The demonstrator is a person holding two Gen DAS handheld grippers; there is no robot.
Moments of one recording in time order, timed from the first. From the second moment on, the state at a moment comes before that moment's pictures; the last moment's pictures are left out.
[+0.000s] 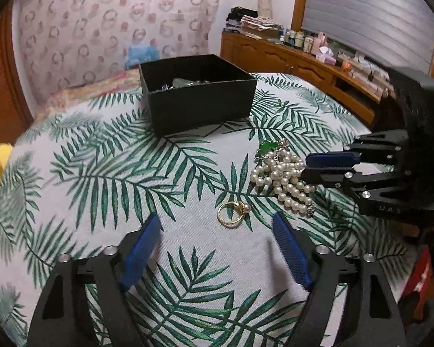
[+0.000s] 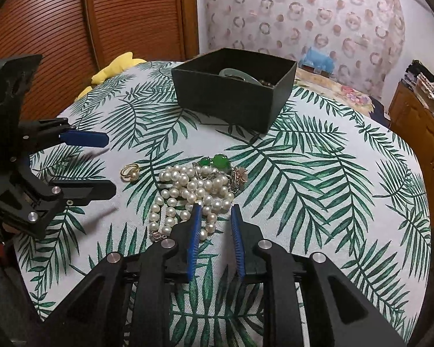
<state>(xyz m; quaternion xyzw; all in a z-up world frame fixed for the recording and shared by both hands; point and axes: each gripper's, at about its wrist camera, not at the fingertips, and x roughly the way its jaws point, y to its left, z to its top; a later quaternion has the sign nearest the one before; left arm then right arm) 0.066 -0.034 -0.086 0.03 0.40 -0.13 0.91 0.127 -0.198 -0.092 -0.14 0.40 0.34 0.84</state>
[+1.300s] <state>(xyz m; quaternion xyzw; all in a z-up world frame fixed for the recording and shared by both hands) 0.076 -0.045 -0.088 0.03 0.41 -0.16 0.90 0.106 -0.221 -0.011 -0.14 0.30 0.34 0.88</state>
